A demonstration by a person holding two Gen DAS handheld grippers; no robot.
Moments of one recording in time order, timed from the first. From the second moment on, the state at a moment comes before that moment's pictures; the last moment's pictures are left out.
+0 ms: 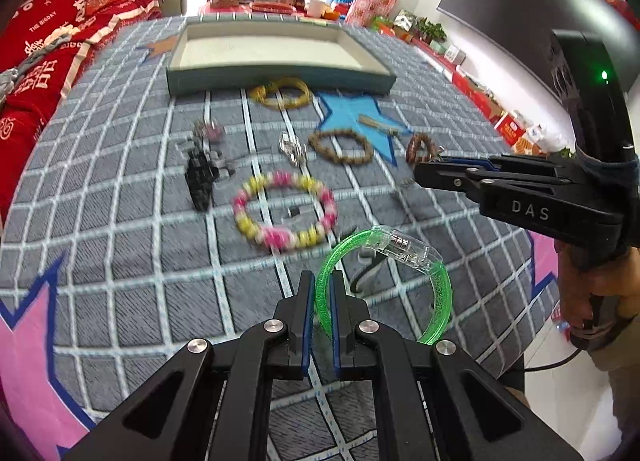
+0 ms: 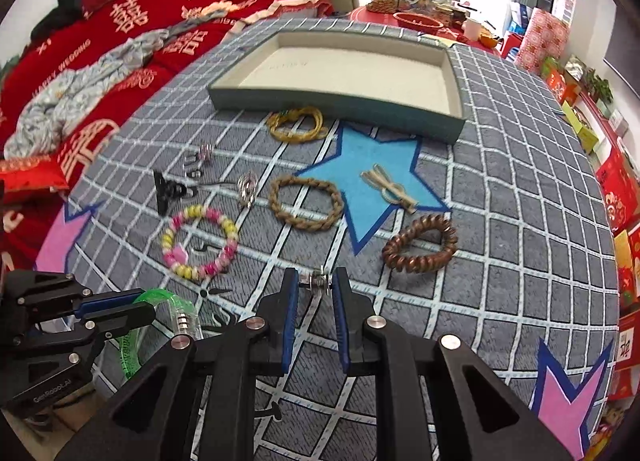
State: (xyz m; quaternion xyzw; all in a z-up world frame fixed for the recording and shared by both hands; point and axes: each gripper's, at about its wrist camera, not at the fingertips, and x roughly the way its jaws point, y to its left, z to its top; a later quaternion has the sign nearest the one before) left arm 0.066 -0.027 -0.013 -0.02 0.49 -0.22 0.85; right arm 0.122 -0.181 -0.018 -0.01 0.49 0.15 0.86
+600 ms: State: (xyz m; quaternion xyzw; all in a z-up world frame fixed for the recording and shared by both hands) left arm 0.193 0.002 0.071 -0.02 0.42 -0.17 0.89; right arm 0.219 -0.206 0.045 0.07 0.45 0.15 0.88
